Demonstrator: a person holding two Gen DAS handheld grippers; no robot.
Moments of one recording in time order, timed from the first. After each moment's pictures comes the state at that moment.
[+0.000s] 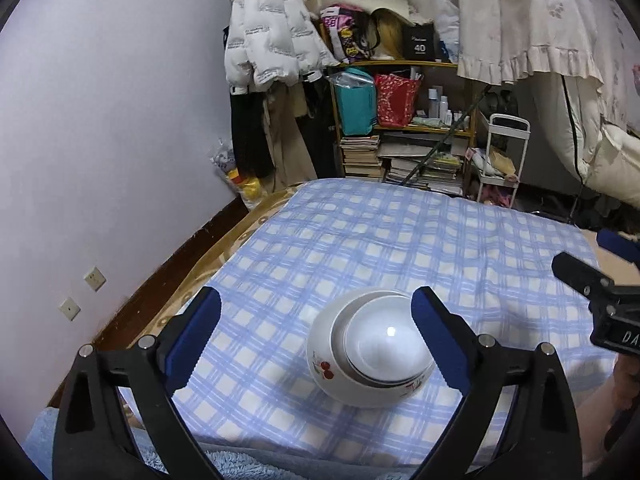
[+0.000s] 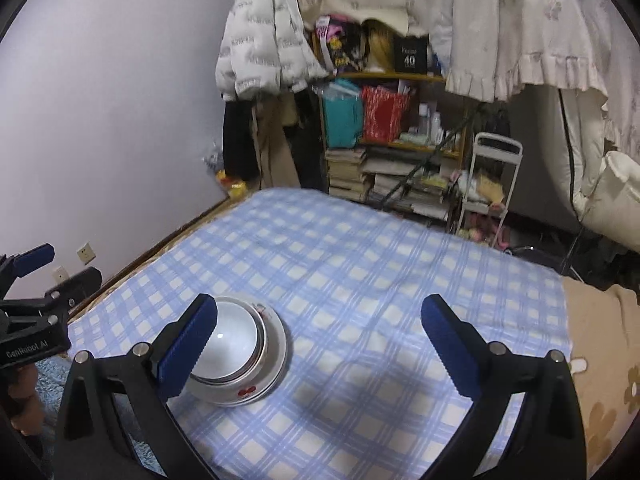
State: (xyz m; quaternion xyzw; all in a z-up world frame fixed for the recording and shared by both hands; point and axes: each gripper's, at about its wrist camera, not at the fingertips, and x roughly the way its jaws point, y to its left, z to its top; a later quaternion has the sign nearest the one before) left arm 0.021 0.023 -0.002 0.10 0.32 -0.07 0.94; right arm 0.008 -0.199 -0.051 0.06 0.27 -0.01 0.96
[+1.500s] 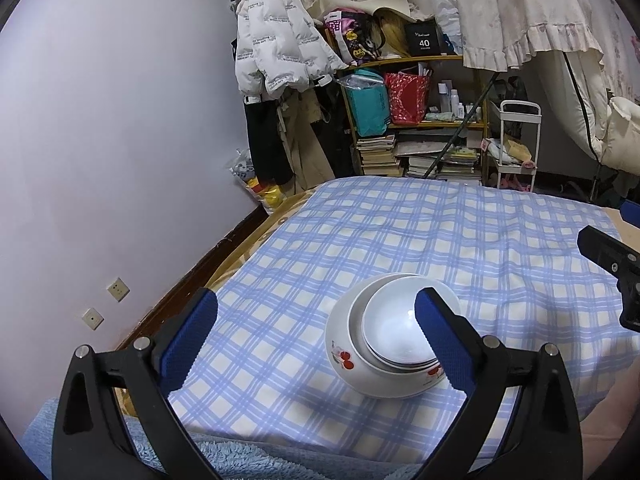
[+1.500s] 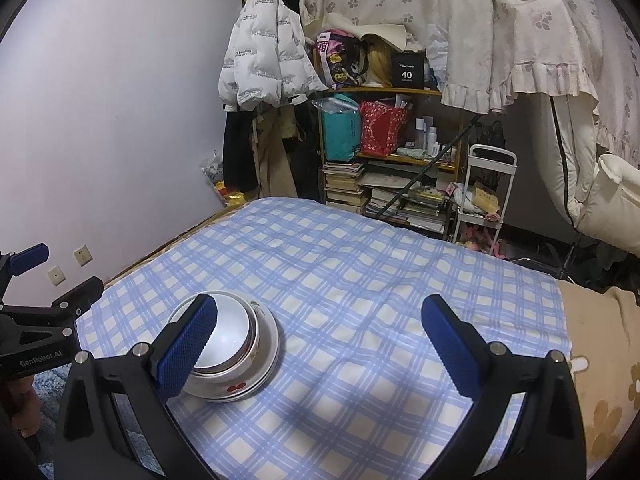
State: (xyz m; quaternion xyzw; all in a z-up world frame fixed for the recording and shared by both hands) left arm 0.000 0.018 -0.028 0.14 0.29 -0.03 0.95; right arm -0.010 -0.200 -0.064 0.05 0.25 -0.02 0.97
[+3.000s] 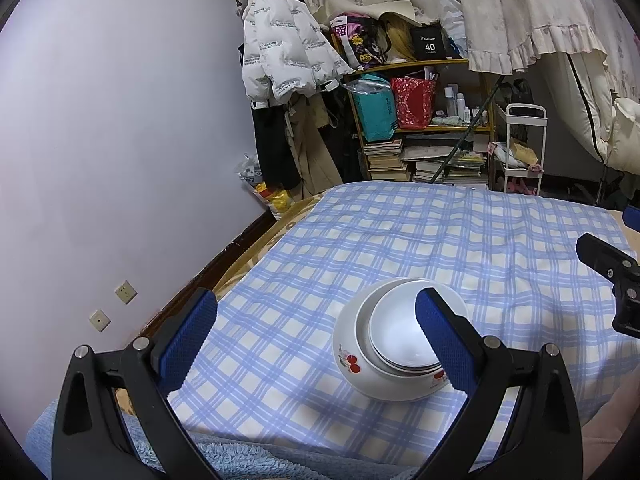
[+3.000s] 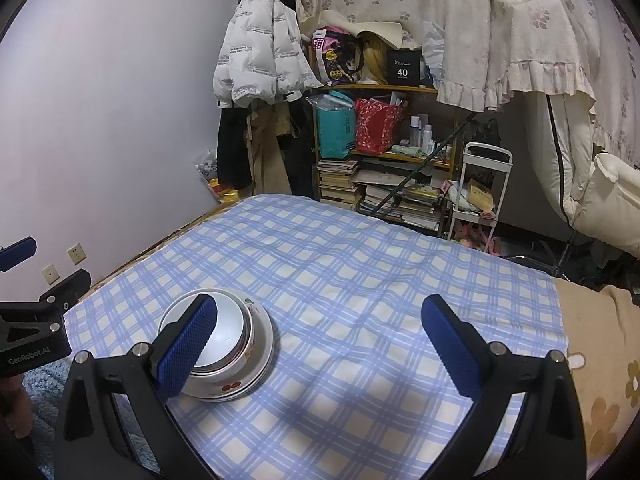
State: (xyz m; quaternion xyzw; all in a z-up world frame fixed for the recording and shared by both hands) left arm 0.001 0.023 -0.024 0.14 0.28 -0.02 0.95; right arm -0.006 -0.202 -0.074 0.05 0.26 -0.03 0.97
